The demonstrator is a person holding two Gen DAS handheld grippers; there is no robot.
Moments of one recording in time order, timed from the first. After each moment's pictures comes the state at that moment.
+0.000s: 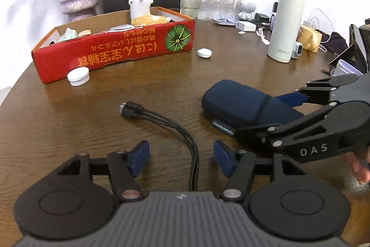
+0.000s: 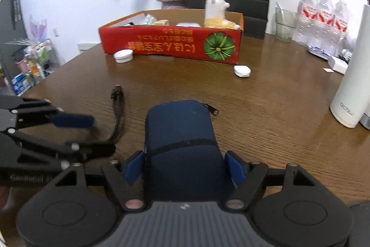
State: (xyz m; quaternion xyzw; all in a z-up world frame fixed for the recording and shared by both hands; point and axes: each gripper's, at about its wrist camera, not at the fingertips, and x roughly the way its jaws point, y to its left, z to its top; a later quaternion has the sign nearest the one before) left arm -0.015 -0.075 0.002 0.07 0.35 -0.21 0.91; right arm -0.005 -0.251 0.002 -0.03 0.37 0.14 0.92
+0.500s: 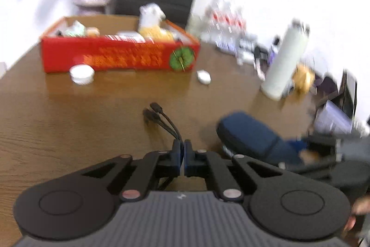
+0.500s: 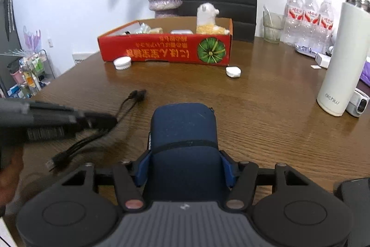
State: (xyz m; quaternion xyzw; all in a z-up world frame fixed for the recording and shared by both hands) left arm -0.018 -0.043 0.026 -0.05 0.32 -0.22 0.92; right arm -0.040 -0.254 0.016 -0.01 0.35 0.12 0.93
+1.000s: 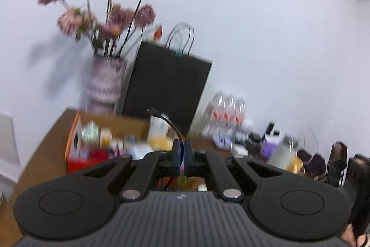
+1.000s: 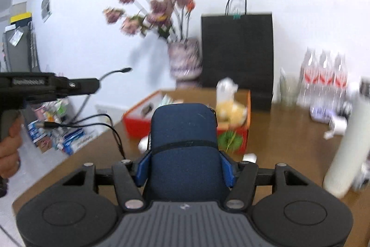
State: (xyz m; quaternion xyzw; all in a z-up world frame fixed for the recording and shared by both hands) left arm 0.026 0.011 0.179 -0.12 0.17 -0.22 0.95; right arm 0.004 -0.247 0.117 0.02 0.23 0.17 0.96
